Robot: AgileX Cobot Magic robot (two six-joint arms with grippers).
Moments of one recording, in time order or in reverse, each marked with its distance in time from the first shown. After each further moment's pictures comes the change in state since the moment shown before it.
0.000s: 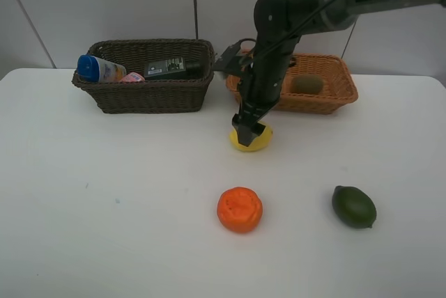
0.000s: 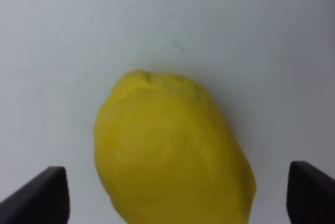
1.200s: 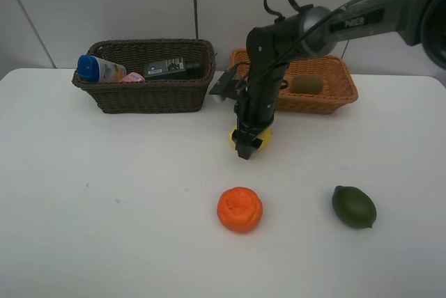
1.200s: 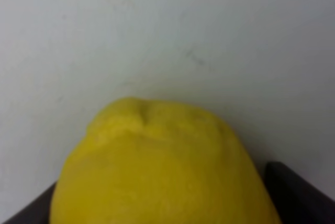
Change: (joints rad) left arm 0.000 0.000 0.000 0.000 0.000 0.000; right arm -0.001 0.103 0.000 -0.006 -0.043 -0.002
